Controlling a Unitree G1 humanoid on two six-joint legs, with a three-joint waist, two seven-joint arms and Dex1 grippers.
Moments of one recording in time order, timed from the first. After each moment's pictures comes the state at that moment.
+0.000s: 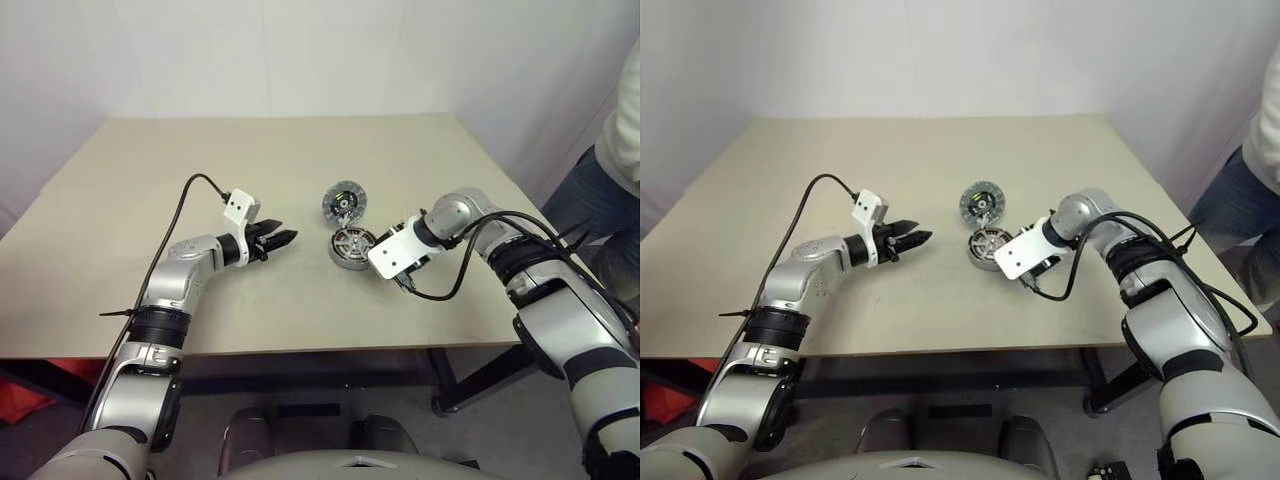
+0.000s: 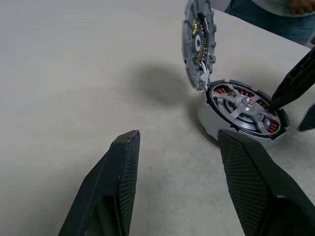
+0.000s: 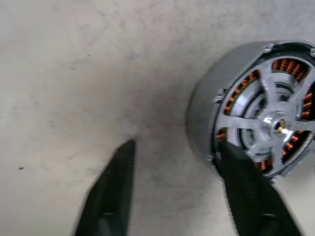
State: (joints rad) left arm -0.55 0.32 -0.01 0.32 -0.29 0.48 -0.79; right arm -1.01 -0.60 0.59 0.93 -0.45 -0.67 1.24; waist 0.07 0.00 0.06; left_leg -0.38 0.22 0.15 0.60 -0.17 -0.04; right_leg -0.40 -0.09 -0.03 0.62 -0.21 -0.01
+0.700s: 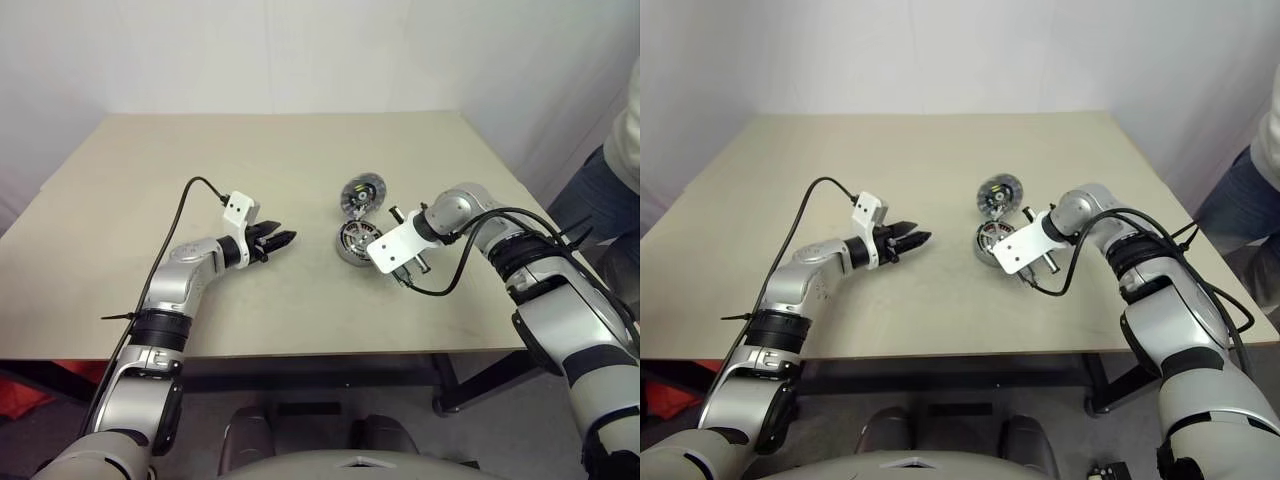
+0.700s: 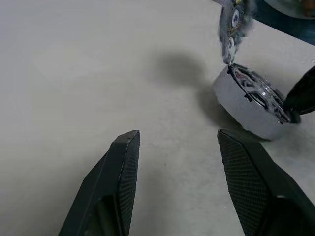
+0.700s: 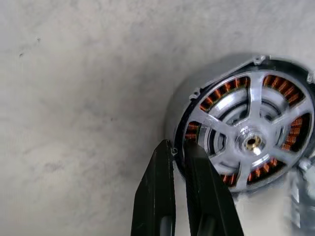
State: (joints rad) left arm -0.53 0.31 0.00 0.32 -0.29 0.48 -0.76; right arm -1.01 -0.59 0.56 0.89 -0.45 -0.67 1.22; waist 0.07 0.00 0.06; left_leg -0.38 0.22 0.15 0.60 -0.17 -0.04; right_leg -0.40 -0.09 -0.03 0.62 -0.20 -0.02
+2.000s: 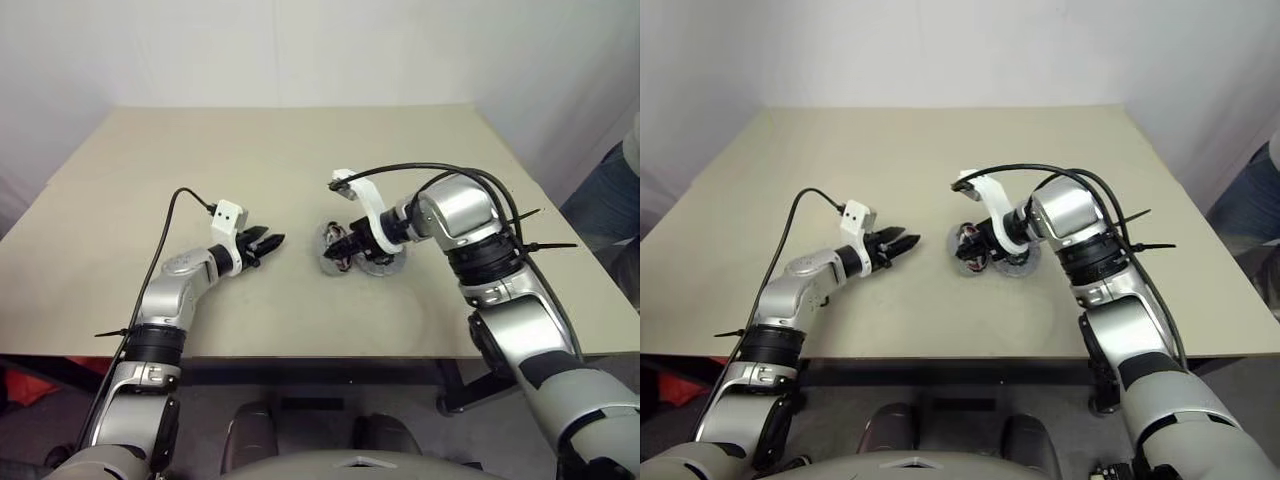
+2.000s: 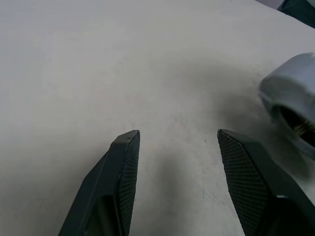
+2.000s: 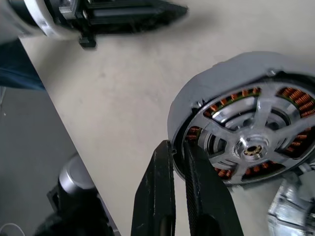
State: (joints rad) left arm -0.45 0.30 0.05 0.26 -0.30 0.47 -0.68; right arm -0.97 -0.33 0.29 0.17 0.20 1.52 0.97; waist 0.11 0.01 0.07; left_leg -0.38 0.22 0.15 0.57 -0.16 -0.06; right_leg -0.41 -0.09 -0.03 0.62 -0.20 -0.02
